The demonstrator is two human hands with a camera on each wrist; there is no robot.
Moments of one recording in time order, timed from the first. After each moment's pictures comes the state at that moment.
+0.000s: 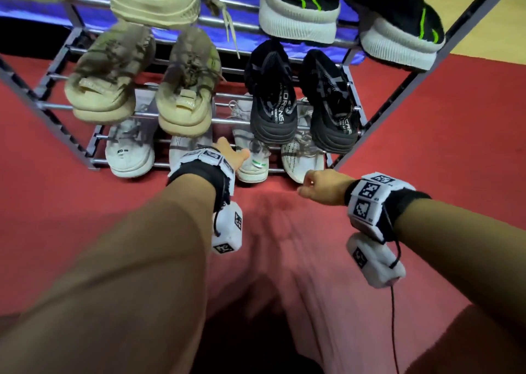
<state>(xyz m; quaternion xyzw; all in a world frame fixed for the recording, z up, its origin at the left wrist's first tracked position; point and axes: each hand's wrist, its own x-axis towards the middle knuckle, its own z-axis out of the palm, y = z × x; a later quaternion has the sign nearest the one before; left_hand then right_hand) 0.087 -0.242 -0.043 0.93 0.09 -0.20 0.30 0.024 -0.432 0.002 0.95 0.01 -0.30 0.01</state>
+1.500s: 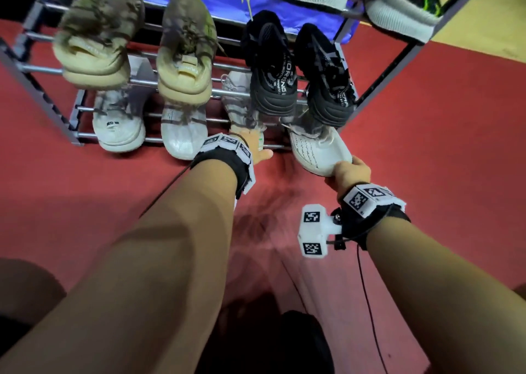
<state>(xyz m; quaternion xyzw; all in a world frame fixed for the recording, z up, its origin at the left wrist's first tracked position) 0.067 -0.263 -0.052 0.94 -0.16 -0.23 0.18 -0.014 -0.443 -0.035 0.67 -0.49 0.09 -0.55</state>
